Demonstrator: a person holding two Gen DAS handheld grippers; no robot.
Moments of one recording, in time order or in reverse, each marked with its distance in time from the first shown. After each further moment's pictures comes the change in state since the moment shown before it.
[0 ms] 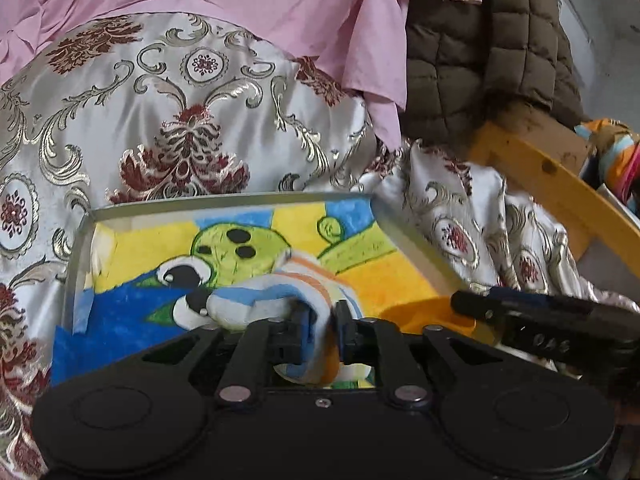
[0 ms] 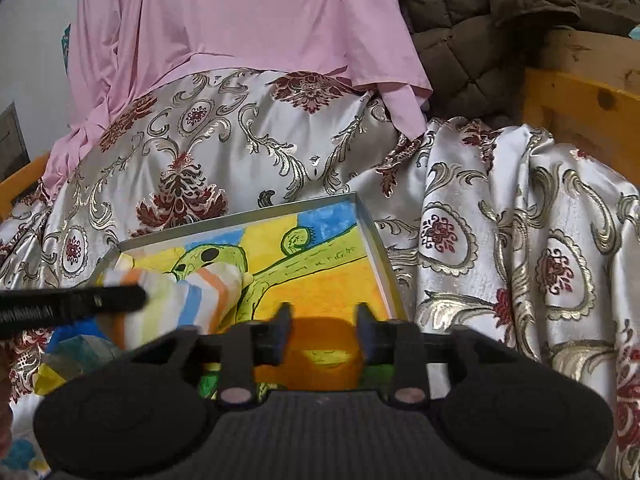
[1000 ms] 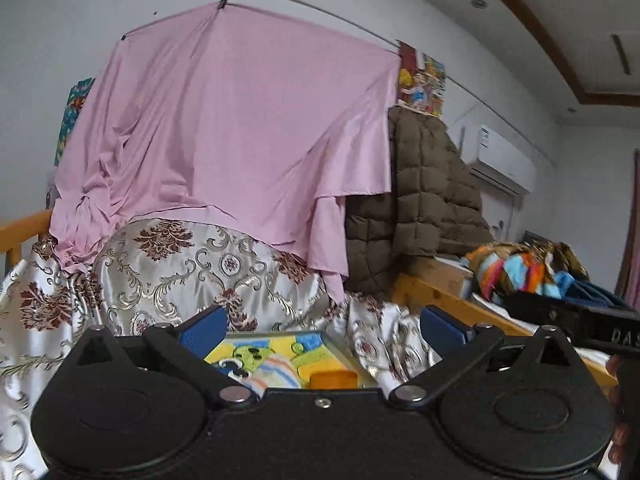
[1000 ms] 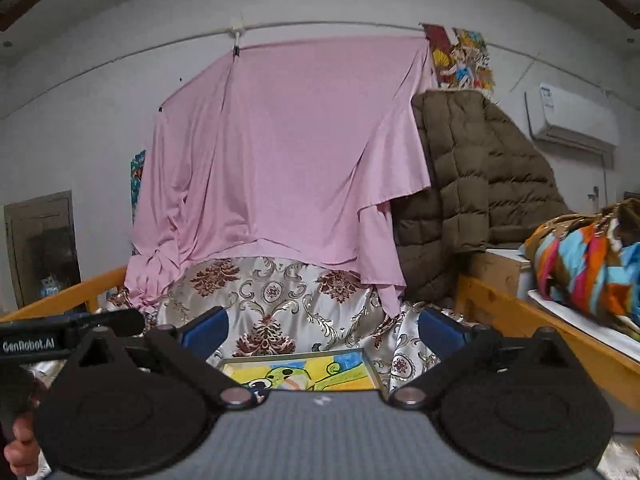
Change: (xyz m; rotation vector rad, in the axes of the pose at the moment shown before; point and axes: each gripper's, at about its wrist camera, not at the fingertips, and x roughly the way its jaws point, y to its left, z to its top) left arm -0.392 -0.082 -0.088 0.093 -0.478 0.002; right arm -0.396 0.115 -0.029 -0.056 -0.454 -0.042
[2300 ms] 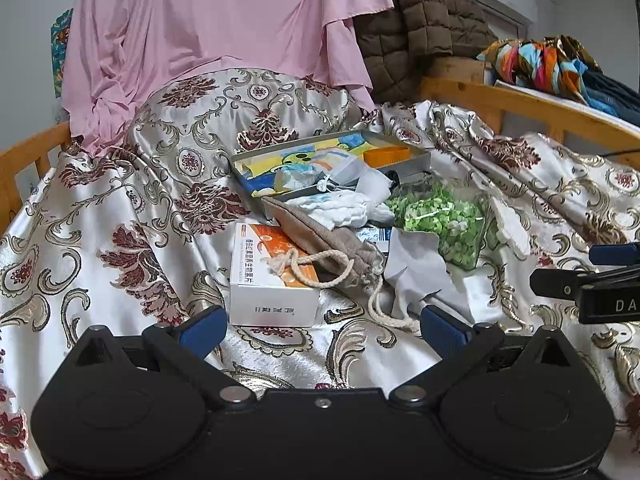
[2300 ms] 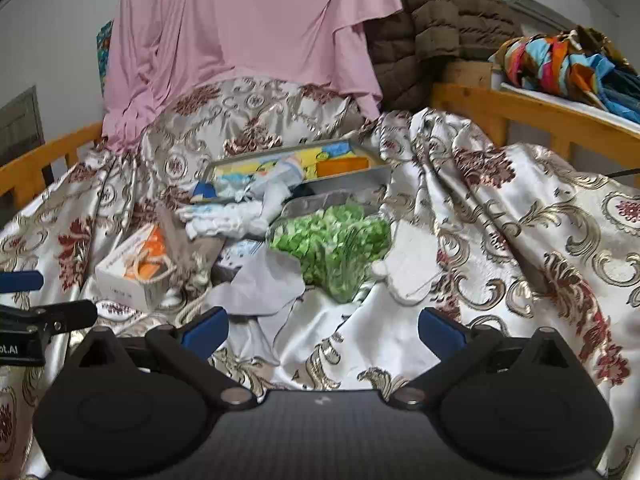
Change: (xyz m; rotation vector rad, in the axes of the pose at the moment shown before) left arm -0.040 0.067 -0.166 0.209 0.427 0.092; right arm -0.040 0.060 -0.211 0.048 0.427 -0.120
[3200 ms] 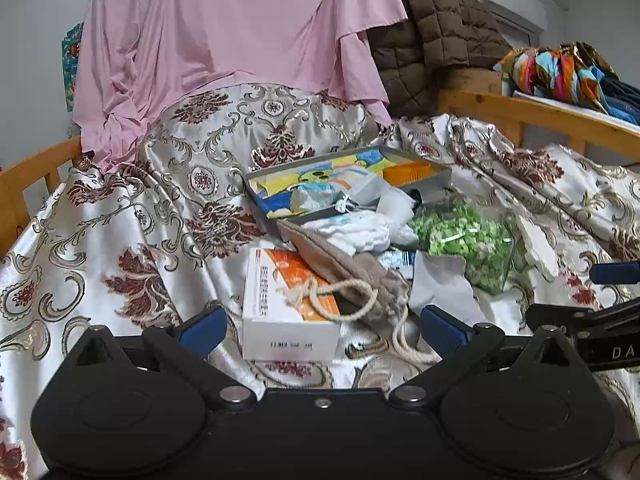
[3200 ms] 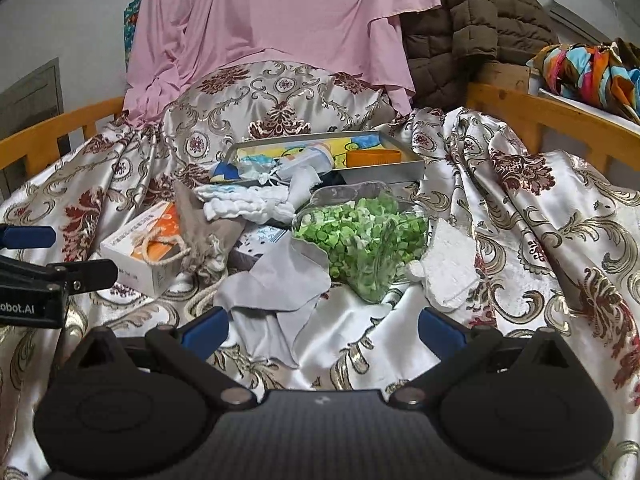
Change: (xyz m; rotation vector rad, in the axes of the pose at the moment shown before) left arm 0.022 0.003 0.013 -0.006 -0.060 0.053; right arm 0.031 0.012 0.002 -0.065 0.003 0.047
